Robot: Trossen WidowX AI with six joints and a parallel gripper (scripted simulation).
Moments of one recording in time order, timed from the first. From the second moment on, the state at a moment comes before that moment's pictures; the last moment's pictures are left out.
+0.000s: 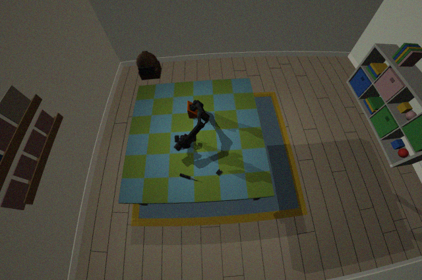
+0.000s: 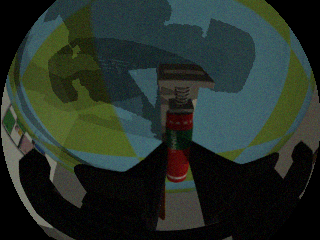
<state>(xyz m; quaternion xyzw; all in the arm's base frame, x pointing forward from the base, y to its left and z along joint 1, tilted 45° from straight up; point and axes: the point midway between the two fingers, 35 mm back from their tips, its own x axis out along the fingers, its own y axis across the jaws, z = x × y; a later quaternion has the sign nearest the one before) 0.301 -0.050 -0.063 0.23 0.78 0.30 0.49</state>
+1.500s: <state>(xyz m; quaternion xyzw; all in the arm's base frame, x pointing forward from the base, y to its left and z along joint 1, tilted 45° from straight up) 0.318 -0.050 -0.065 0.23 0.79 0.30 0.49</state>
